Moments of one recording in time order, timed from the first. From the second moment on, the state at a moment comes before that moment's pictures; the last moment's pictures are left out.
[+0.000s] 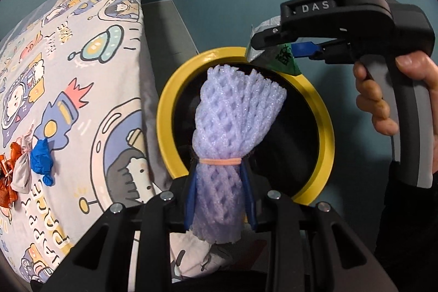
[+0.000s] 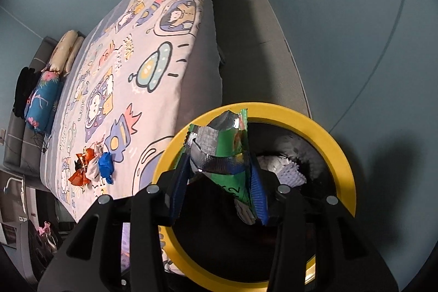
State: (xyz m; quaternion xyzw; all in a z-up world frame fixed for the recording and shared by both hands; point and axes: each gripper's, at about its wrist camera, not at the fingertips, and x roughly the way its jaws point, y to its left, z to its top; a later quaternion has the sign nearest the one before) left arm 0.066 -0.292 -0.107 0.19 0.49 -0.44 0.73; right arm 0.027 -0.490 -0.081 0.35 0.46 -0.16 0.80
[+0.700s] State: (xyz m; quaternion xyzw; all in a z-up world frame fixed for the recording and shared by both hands) left arm 0.055 -0.298 -0.106 0.20 0.48 -0.45 0.72; right arm 0.016 -0.506 -0.080 0.36 0.45 -0.17 0.80
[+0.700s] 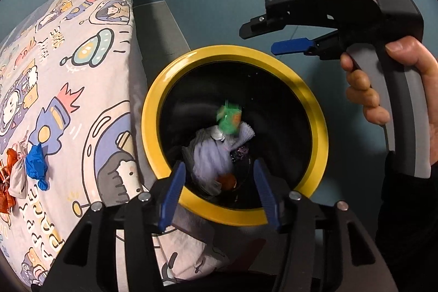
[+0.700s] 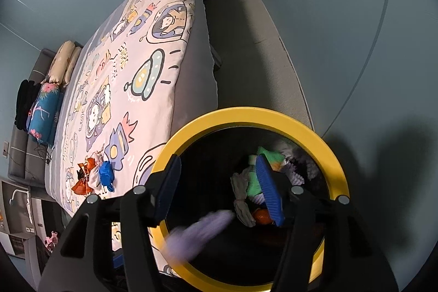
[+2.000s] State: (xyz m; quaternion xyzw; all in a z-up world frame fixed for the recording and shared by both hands) left arm 0.188 -0.112 -0.090 0.07 0.50 -0.27 0.82; right arm 0.160 -0.353 -0.055 0.23 0.52 -0.04 0.83
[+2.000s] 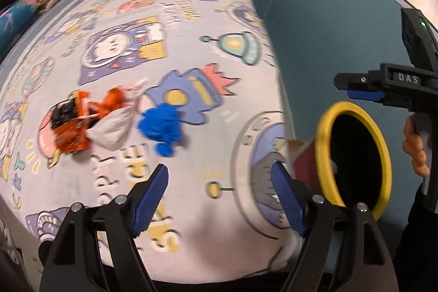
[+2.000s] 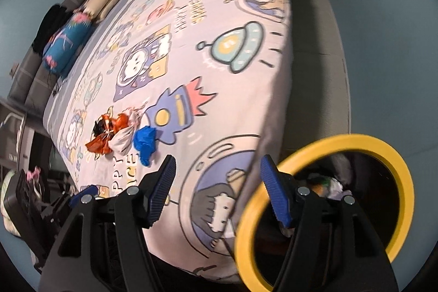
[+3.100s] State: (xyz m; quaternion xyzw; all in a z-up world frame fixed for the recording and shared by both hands) left arm 0.317 0.078 -0.156 -0.06 0.54 -0.11 0.83; right arm 0.302 -0.205 -0.163 0.14 0.64 0.05 0.75
